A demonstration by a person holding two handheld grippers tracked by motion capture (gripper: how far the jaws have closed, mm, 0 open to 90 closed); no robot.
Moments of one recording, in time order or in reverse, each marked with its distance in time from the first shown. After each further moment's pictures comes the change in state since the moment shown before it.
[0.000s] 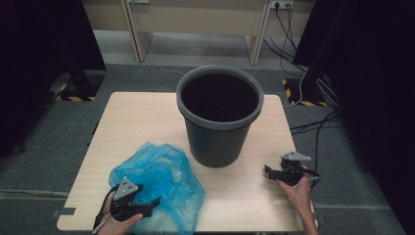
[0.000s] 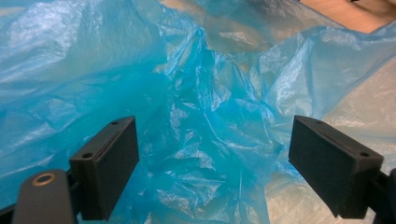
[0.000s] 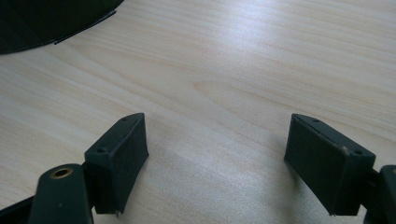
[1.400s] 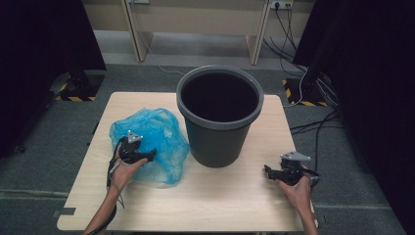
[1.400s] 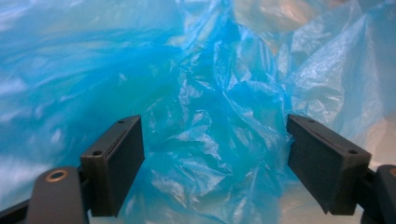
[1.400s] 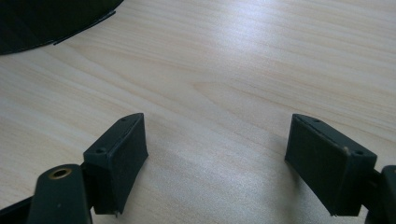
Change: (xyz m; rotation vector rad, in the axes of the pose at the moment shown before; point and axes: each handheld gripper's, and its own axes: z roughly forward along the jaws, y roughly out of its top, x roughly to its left) left arm 0.113 0.086 0.099 0.037 0.243 -0.016; right arm 0.000 0.000 0.001 0.001 -0.001 0.003
